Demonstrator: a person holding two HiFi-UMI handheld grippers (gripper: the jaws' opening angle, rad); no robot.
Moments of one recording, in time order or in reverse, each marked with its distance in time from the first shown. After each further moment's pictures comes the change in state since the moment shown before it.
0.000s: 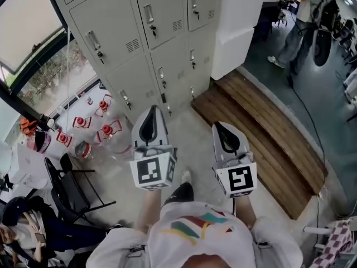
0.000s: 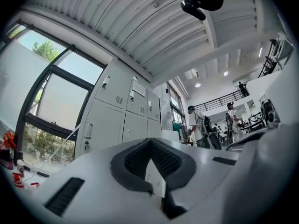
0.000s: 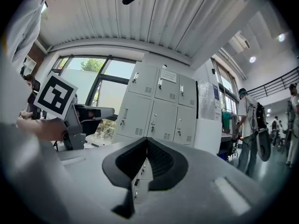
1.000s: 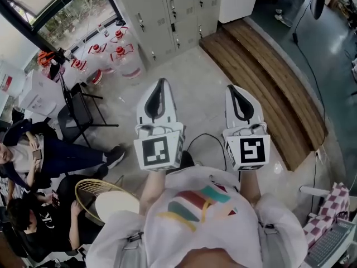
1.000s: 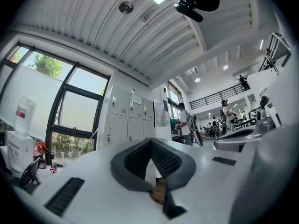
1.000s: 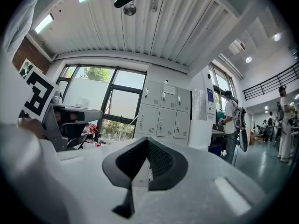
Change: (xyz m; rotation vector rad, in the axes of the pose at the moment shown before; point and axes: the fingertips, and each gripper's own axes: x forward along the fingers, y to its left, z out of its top) left arm -0.386 -0.142 0.084 0.048 0.067 0.065; right arm -0.361 0.112 0.037 0.042 0.000 0.005
